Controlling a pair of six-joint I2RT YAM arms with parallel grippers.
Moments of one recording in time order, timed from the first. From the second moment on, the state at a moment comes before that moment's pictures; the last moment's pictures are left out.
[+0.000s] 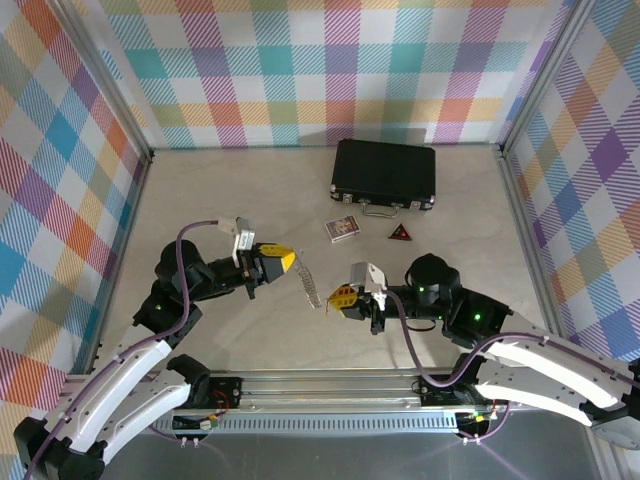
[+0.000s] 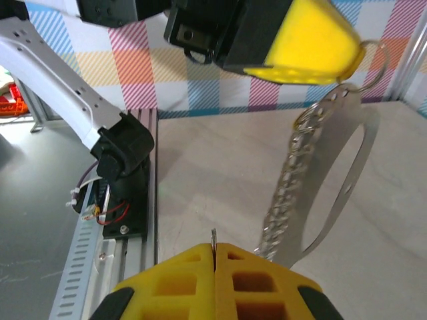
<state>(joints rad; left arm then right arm) -0.53 0.72 0.66 0.09 0.71 -0.39 1.03 0.78 0.75 -0.22 -0.38 -0.13</state>
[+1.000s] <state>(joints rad) -0.80 0.64 0.71 -0.11 0.59 -0.05 1.03 0.81 0.82 -0.18 -0.43 -0.19</state>
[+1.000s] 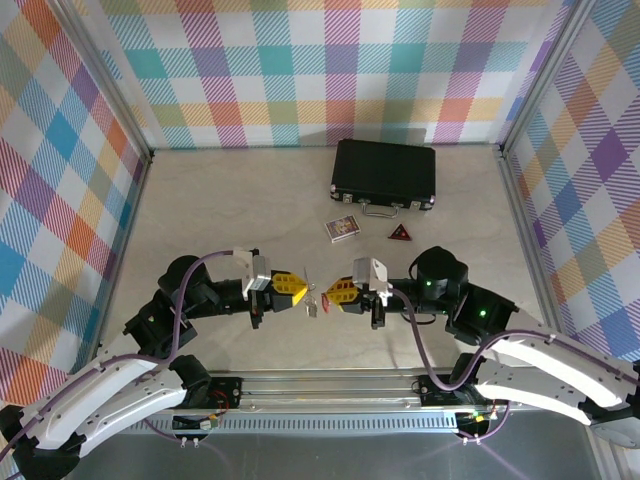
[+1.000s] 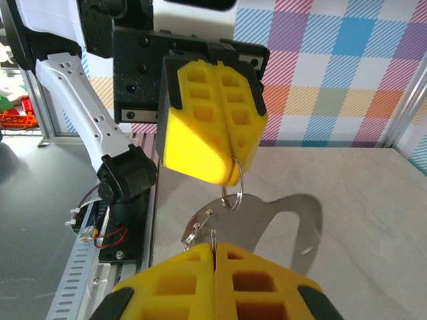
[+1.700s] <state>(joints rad) -0.81 0.63 0.71 -0.11 0.55 -0.05 1.03 0.85 0.81 -0.08 -0.41 -0.14</state>
